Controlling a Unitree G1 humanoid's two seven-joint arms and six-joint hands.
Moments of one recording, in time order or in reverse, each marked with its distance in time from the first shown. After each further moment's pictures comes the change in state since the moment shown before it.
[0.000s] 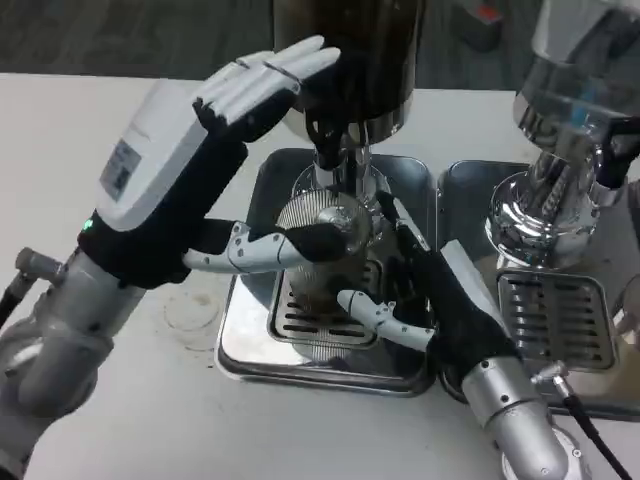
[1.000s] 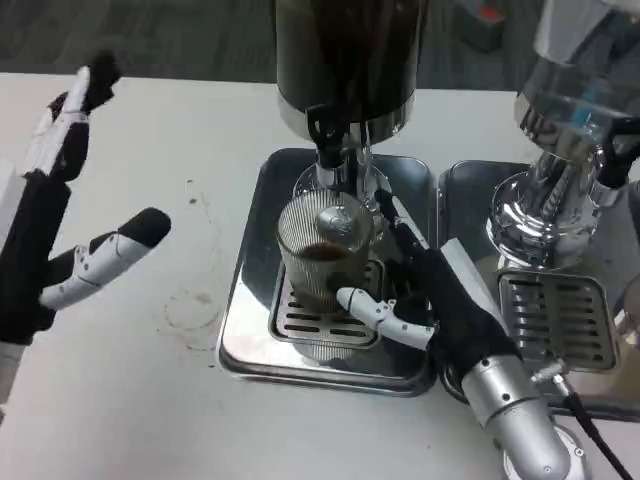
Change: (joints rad) left arm 0.220 0.022 0.228 0.138 -0.143 0.076 -0.056; right arm -0.003 0.000 -0.008 0.007 0.024 -0.017 0.021
